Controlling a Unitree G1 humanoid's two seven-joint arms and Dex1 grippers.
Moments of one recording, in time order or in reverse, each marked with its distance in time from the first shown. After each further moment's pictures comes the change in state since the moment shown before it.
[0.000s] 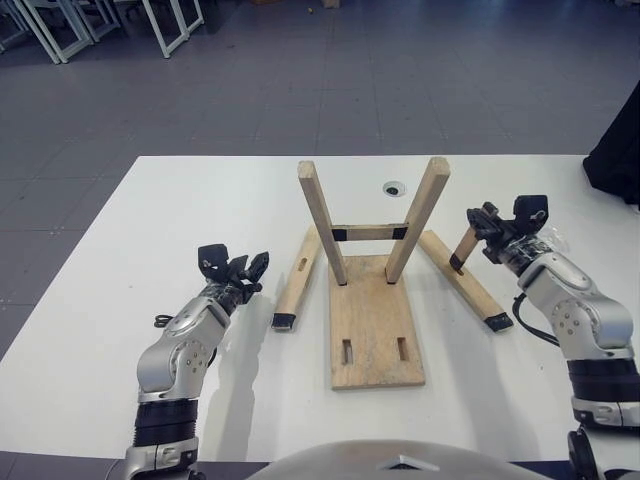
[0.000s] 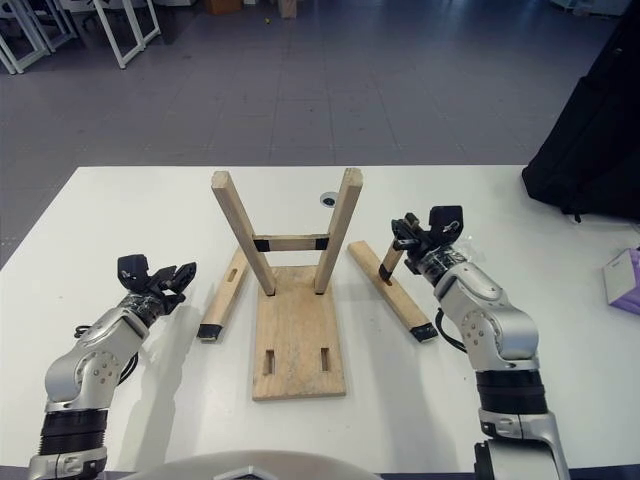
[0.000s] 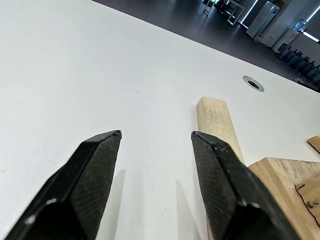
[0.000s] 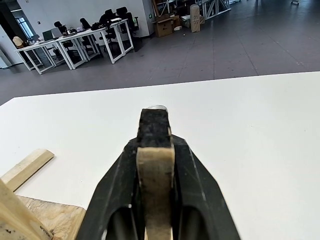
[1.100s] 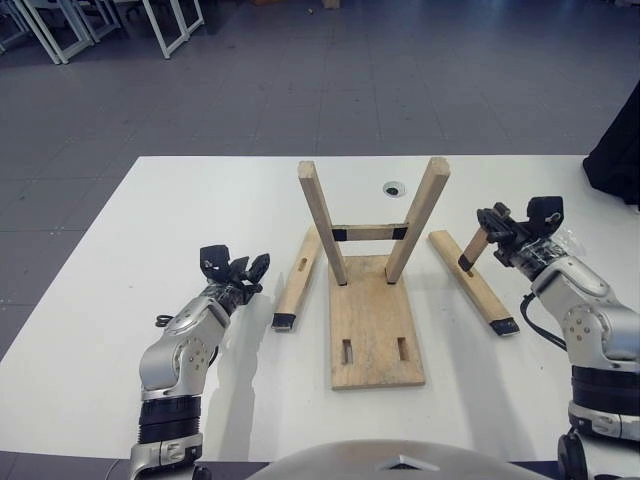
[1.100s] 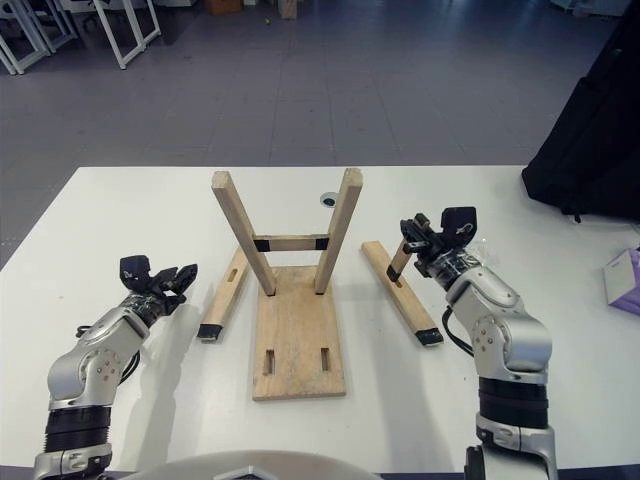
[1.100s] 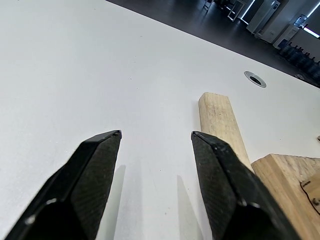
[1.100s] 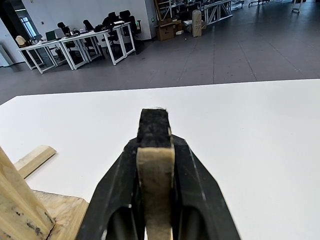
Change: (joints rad) left arm -0.017 -0.031 0.029 0.023 0.064 0.023 -0.047; right arm 0.042 0.067 -0.140 -0.092 -0.117 0.103 0.109
